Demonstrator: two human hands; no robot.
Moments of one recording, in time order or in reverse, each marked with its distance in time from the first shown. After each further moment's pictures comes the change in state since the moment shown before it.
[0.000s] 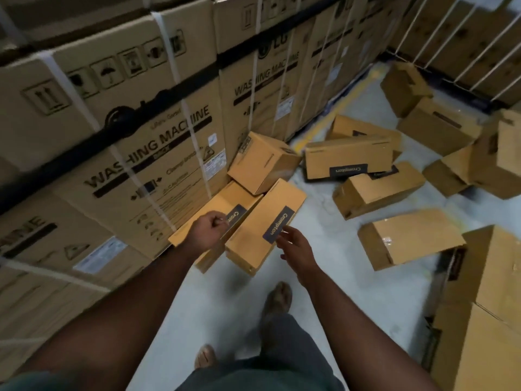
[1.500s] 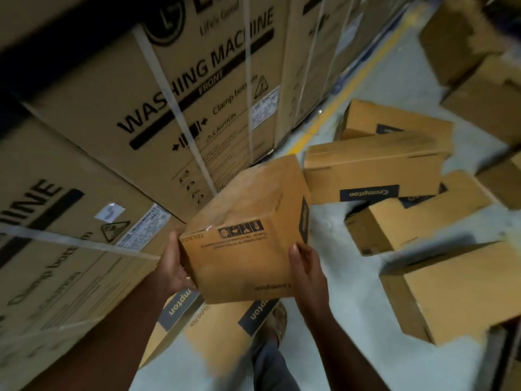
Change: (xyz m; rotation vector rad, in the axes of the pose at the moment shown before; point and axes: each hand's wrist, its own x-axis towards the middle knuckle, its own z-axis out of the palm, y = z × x) left_hand 0.433 0.028 0.113 -0.742 0.088 -0.814; right_hand 0.414 -0.013 -0.110 -0.032 0.135 0.138
